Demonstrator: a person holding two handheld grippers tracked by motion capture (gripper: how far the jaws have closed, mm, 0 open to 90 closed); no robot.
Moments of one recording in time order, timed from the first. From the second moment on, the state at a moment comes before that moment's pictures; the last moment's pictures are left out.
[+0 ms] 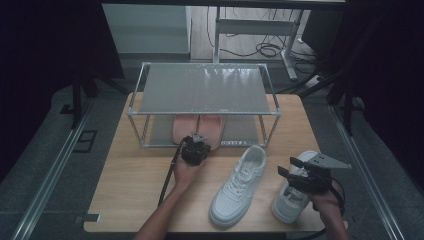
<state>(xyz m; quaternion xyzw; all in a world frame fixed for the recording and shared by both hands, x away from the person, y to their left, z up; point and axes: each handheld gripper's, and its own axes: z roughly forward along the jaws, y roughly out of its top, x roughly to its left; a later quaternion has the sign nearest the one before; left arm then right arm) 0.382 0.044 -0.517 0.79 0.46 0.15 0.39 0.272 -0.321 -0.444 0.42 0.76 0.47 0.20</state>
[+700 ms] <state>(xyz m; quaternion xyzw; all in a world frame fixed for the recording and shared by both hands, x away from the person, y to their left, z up) 0.408 0.044 -0.524 0.77 0.49 0.15 0.39 0.273 -0.322 -0.445 0.42 0.76 0.46 0.20</state>
